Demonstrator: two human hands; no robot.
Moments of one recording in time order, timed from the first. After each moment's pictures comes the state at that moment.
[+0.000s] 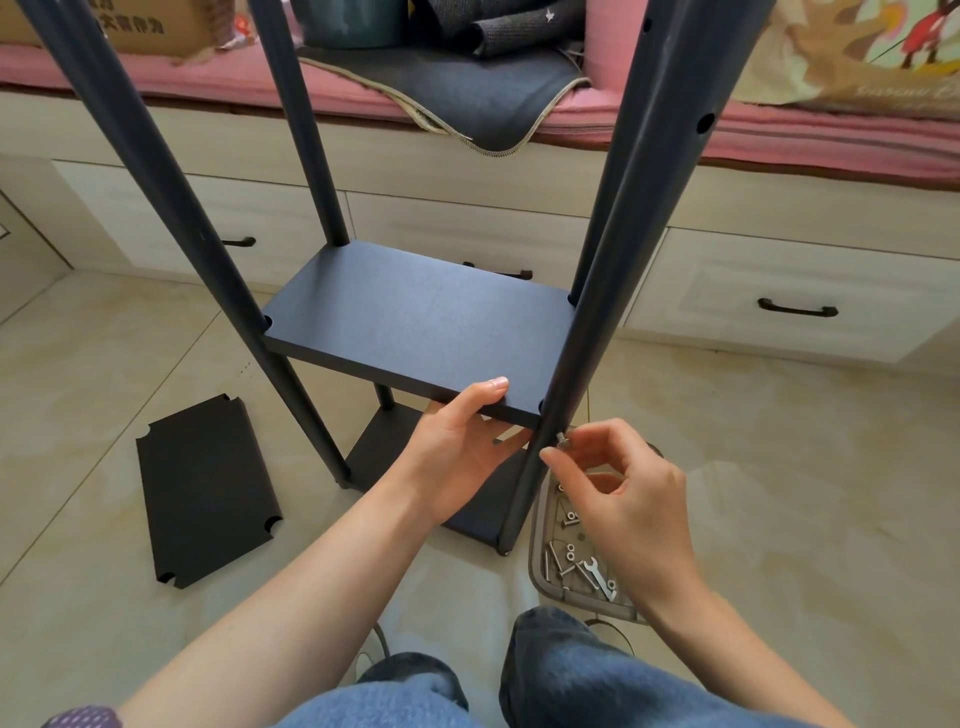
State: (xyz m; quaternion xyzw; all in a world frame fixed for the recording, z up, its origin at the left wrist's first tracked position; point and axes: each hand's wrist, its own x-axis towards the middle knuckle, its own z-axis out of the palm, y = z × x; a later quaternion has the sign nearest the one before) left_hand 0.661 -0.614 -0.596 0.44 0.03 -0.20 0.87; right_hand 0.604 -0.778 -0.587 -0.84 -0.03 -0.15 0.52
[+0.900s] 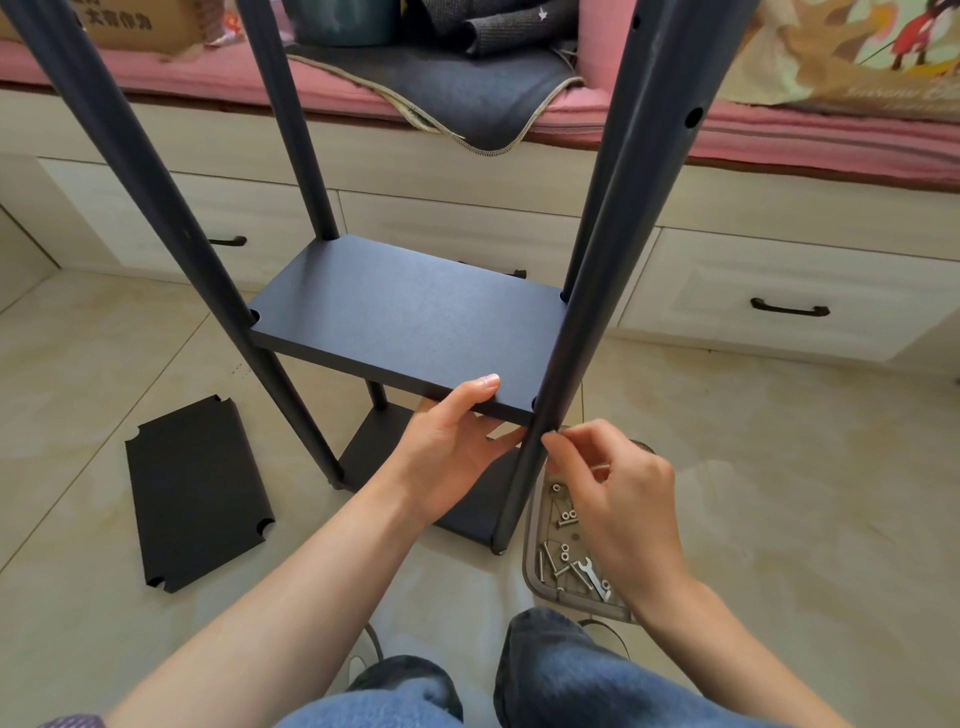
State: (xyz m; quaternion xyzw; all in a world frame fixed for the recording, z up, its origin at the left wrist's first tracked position) left_hand 0.663 -0.613 -0.596 0.45 0.01 -0.20 0.87; right_hand 0.610 -0.778 -0.591 -0.86 -0.04 -0.16 0.48
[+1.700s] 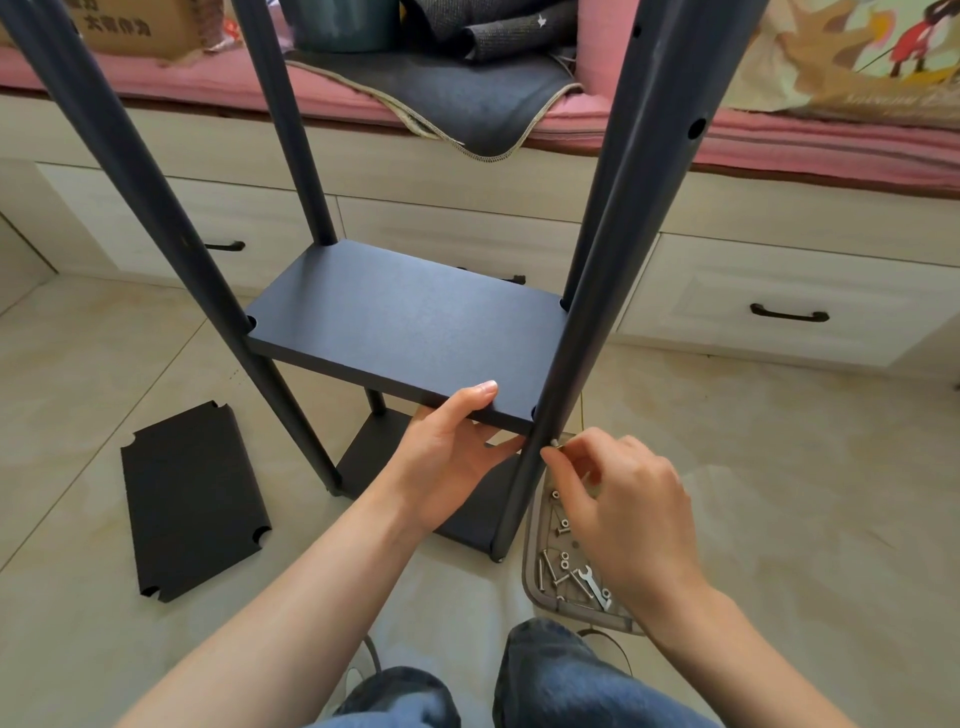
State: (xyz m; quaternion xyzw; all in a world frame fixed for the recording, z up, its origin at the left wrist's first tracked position) left_hand 0.666 -0.612 -0.598 0.44 0.03 -0.19 0.88; right_hand 0.608 -0.780 -0.576 -0.94 -0.06 -0.19 0.27
